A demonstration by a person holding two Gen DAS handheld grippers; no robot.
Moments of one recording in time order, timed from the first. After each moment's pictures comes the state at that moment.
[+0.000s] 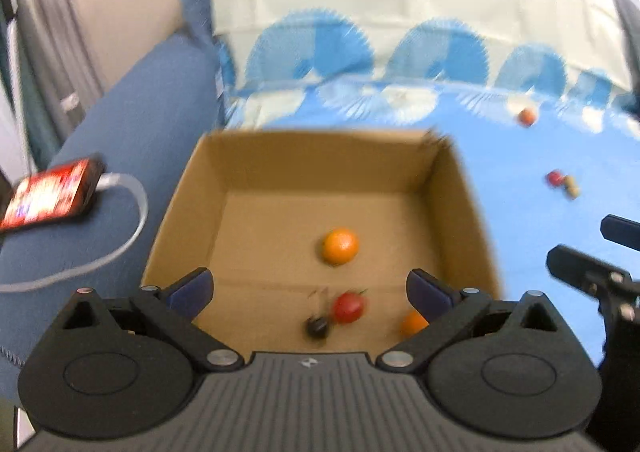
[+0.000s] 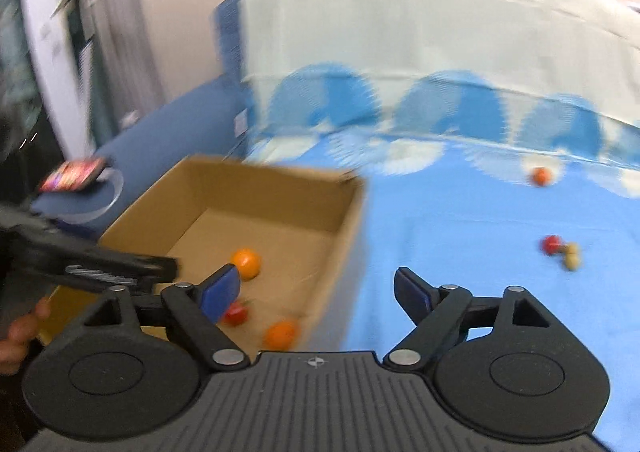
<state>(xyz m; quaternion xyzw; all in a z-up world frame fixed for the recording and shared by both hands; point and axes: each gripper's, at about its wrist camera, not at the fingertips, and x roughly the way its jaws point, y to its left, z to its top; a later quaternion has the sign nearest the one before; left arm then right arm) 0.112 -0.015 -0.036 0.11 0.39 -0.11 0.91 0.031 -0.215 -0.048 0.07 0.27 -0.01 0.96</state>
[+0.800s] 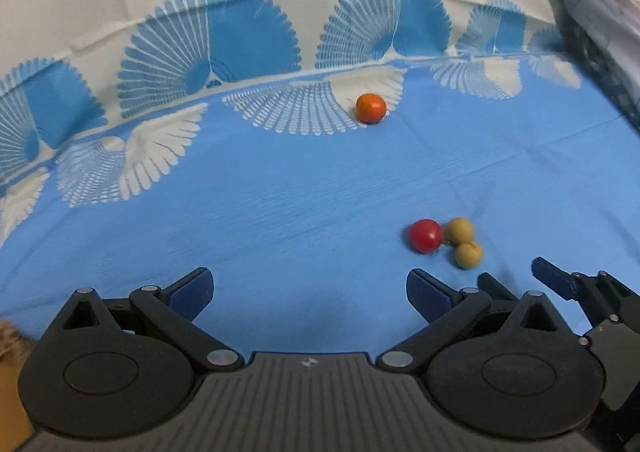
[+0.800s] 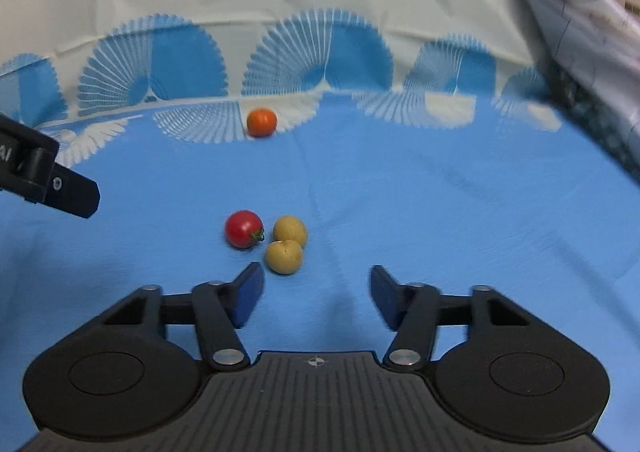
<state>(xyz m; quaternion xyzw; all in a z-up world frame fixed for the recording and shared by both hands) 0.250 -0.355 -0.144 0.17 0.41 -0.25 0.86 0.126 -0.474 -0.209 0.09 0.30 -0.24 0.92</state>
